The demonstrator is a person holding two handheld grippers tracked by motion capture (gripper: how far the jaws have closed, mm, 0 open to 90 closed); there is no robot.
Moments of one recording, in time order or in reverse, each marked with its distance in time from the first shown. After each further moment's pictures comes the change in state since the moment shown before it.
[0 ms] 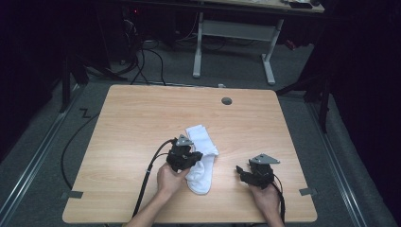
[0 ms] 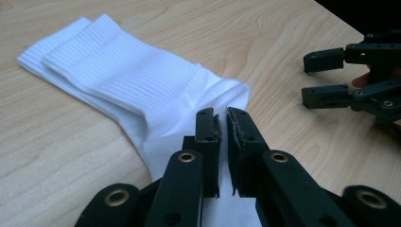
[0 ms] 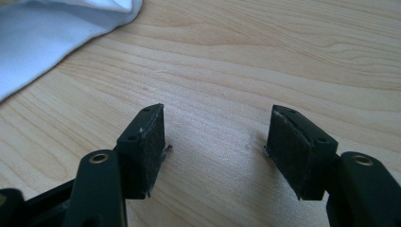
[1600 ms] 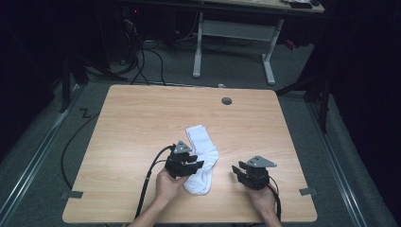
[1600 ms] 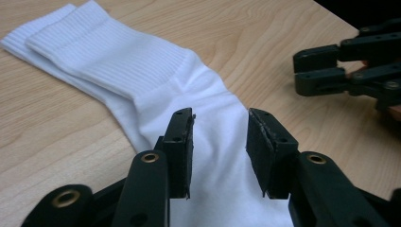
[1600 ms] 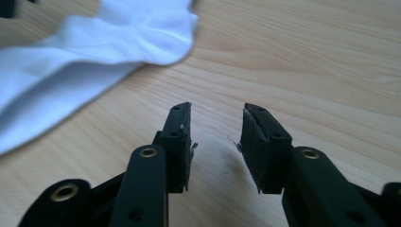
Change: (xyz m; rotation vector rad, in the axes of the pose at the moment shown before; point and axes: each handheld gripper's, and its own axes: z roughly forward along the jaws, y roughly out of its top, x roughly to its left) left arm 0.000 -0.015 -0.002 -0.016 -0.006 0.012; right arm 0.023 0.006 -0.008 -0.066 0.089 -0.052
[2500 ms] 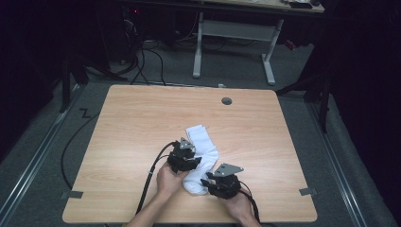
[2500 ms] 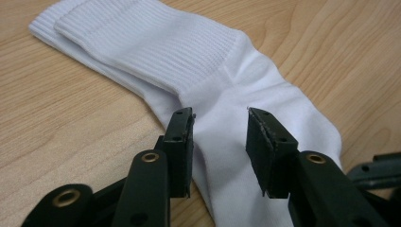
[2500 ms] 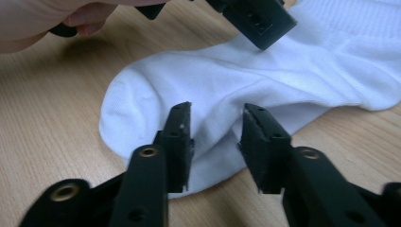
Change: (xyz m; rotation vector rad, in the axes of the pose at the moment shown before) left arm 0.013 0.001 0.025 0.070 0.102 0.025; right arm 0.082 0.016 0.026 0.052 0.248 -0.158
